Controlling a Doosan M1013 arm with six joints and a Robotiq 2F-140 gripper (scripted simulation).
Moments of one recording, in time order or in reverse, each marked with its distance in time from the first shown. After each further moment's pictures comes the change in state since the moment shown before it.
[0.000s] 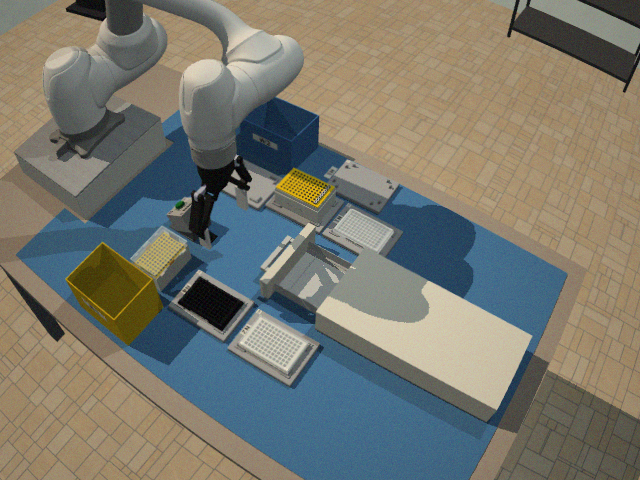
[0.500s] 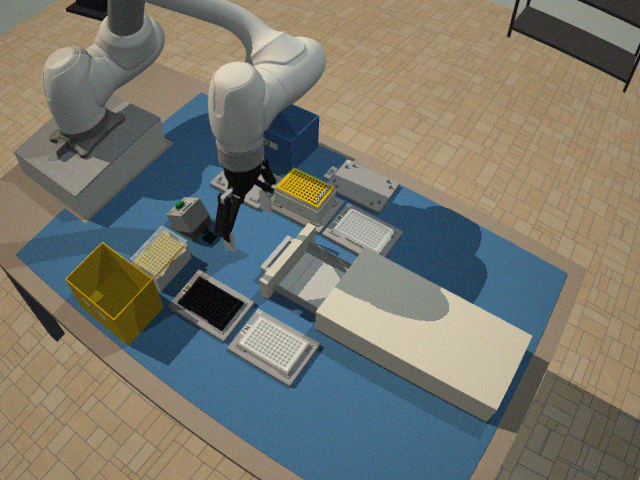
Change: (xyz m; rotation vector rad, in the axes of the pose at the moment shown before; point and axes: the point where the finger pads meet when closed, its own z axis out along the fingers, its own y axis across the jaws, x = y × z) arm 0.044 -0.029 0.008 0.000 0.000 0.000
